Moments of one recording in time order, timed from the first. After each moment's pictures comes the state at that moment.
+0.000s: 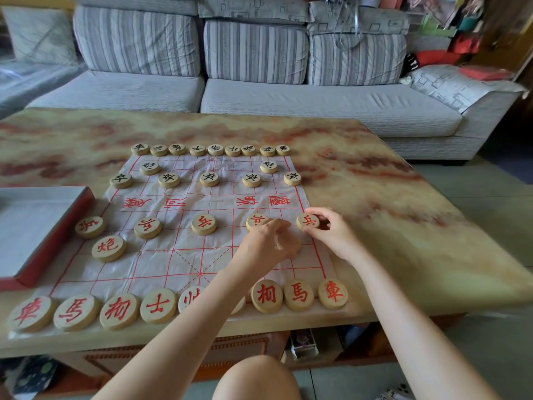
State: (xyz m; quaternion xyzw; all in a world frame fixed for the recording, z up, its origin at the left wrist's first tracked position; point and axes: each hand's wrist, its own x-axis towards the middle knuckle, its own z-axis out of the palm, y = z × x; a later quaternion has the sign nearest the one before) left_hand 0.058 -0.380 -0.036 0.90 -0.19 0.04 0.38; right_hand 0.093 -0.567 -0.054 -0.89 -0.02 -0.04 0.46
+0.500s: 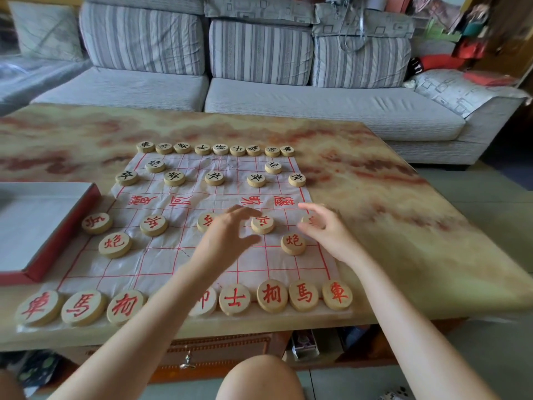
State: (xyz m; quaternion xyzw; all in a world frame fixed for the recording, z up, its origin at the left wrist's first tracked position) left_hand 0.056 -0.318 -0.015 0.91 -0.16 0.10 0.37; right_hand 0.076 -0.545 -0.028 -0.91 -0.07 -0.06 0.41
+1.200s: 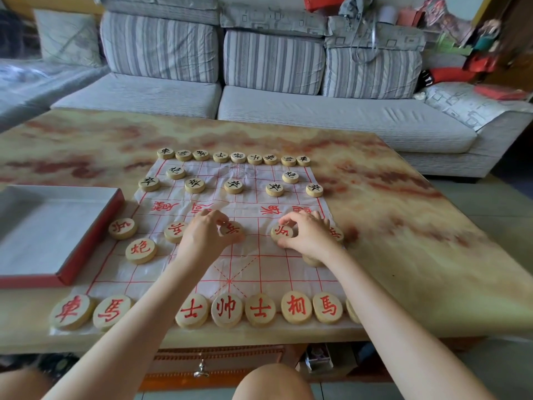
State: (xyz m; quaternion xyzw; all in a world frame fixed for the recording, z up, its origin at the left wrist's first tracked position) left_hand 0.077 -0.252 -0.025 0.94 0.00 0.10 0.32; right_hand 0.093 -0.465 -0.011 -0.98 -0.06 0.03 0.21
